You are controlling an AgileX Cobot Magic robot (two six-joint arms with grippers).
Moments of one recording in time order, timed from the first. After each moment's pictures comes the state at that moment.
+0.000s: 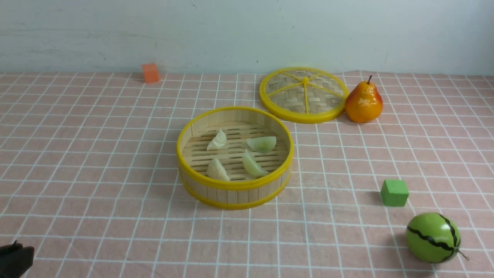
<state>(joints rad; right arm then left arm) 0.38 0.34 0.02 -0.12 0.06 0.26 -0.59 0.41 -0.43 0.42 0.66 -0.47</state>
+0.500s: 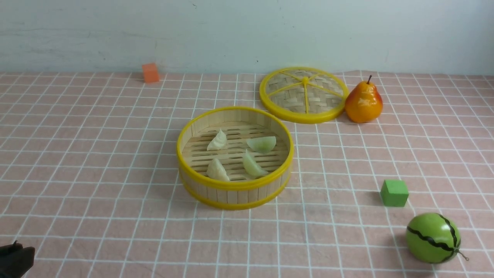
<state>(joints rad) -0.11 -0.01 0.02 -0.04 0.31 0.23 -0.59 0.41 -0.43 0.42 0.66 -0.47</state>
